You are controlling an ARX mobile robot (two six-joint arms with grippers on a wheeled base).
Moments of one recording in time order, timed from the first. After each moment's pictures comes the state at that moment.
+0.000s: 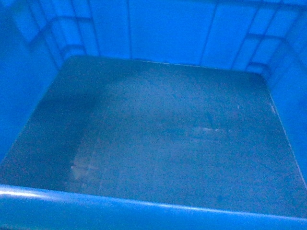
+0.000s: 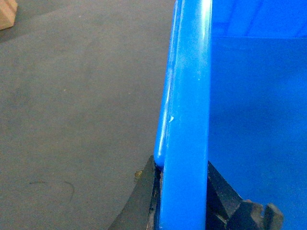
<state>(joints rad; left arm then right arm) -0.40 0.94 0.58 -0.04 -0.51 -0.07 0.48 0.93 0.46 -0.02 0.55 0.30</state>
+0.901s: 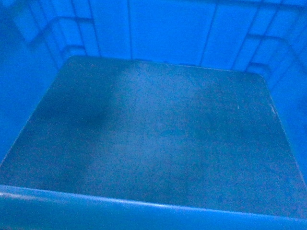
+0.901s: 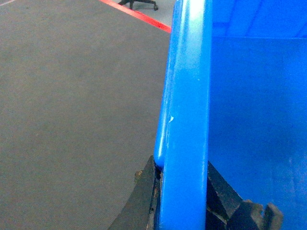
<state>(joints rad) -0.40 0.94 0.58 -0.04 -0.51 -0.07 0.48 0.93 0.46 -0.02 0.55 0.30</state>
